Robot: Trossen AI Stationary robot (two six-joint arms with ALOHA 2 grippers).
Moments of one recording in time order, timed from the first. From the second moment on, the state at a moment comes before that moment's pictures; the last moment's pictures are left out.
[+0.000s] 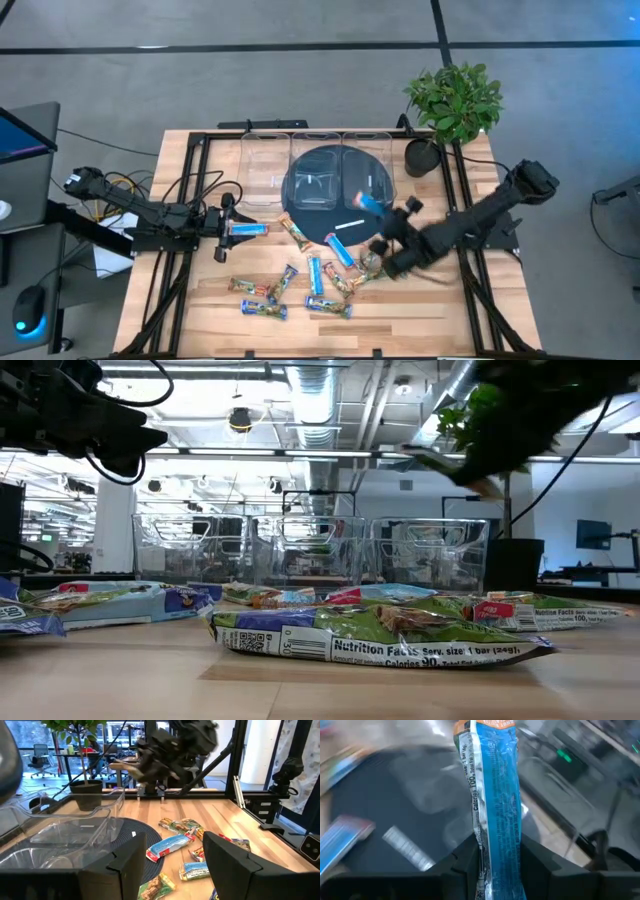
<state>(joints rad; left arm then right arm) -0.36 0.41 0.01 0.40 -0.32 -0.01 0.43 1.48 0.90 -0.77 1.06 0.84</state>
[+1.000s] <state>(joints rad) -0.36 0.41 0.01 0.38 -0.35 -0.12 -0.16 1.48 1.00 -0.62 0.68 0.57</state>
